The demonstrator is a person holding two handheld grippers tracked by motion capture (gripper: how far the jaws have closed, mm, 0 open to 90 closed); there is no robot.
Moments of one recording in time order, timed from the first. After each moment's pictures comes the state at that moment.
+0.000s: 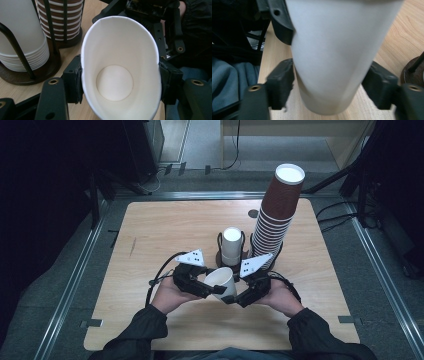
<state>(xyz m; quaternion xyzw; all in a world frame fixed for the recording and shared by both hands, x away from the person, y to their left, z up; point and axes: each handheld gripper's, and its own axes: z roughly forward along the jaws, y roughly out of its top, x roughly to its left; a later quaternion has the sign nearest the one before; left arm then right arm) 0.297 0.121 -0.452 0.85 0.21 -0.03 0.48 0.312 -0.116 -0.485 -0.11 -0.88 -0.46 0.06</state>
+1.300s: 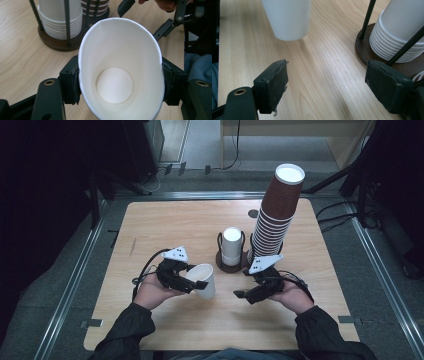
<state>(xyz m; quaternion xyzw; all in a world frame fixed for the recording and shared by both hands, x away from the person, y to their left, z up) 0.306 0.165 -0.457 0.86 0.27 0.00 0.43 0.313 -0.142 -0.485 -0.20 -0.89 -0.40 -0.04</state>
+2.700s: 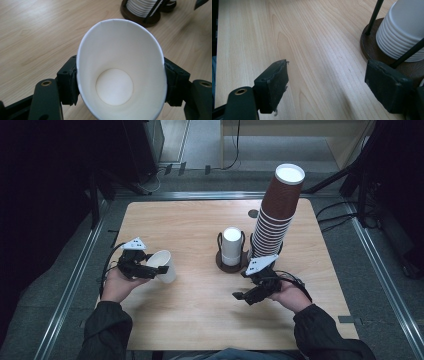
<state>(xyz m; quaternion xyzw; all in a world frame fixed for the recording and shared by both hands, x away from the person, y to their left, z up) 0.329 0.277 -0.471 0.83 0.39 0.09 0.39 0.315 -0.137 -0.492 -0.18 -0.90 -0.39 -0.03</state>
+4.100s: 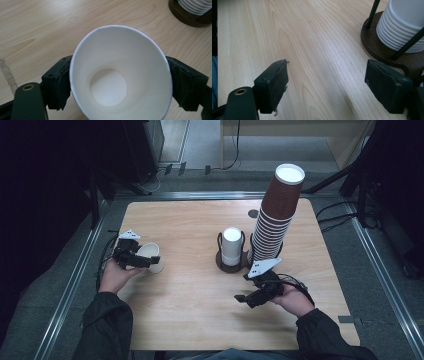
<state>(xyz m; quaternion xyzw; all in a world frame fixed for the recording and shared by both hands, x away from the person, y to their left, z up) 0.362 0.302 -0.484 0.81 0.46 0.11 0.35 0.307 -0.142 -0.494 -0.20 -0.90 -0.38 -0.03</state>
